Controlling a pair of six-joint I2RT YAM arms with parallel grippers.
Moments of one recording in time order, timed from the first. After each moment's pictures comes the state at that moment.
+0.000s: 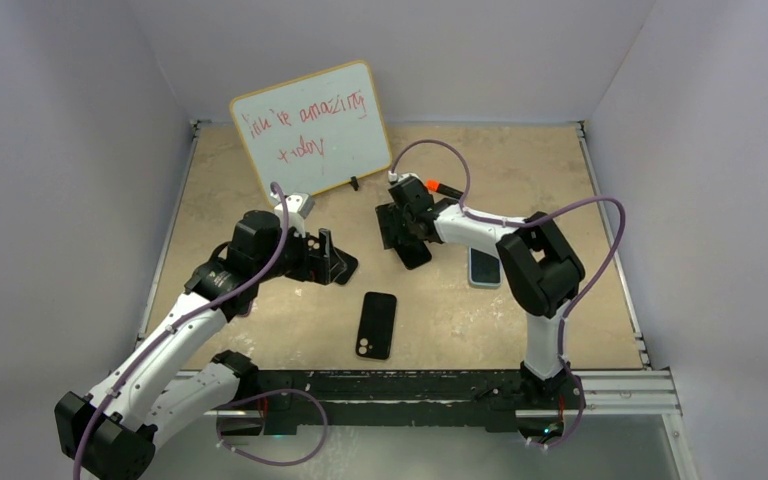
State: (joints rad) left arm -0.48 0.89 0.77 -0.49 0.20 -0.36; right arm 0.66 1.95 1.29 -0.31 0.17 0.33
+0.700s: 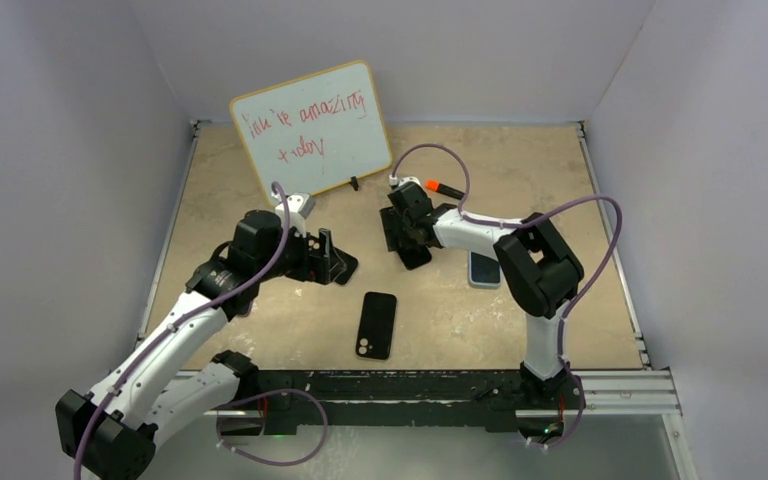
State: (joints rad) left arm -0.48 0.89 0.77 -0.49 0.20 -0.36; right arm 0.66 1.96 1.26 -0.28 0.21 0.32
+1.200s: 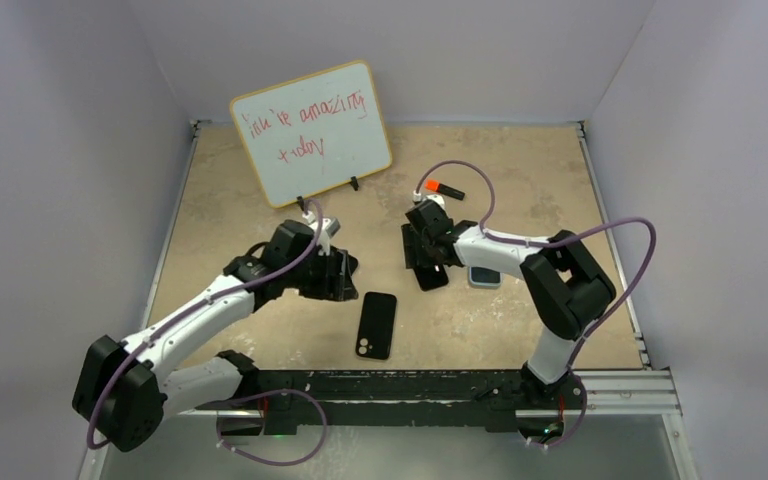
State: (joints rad) left arm -0.54 1.07 0.70 -0.47 0.29 -0.46; right arm 0.67 1.77 1.03 -0.31 0.24 0.45
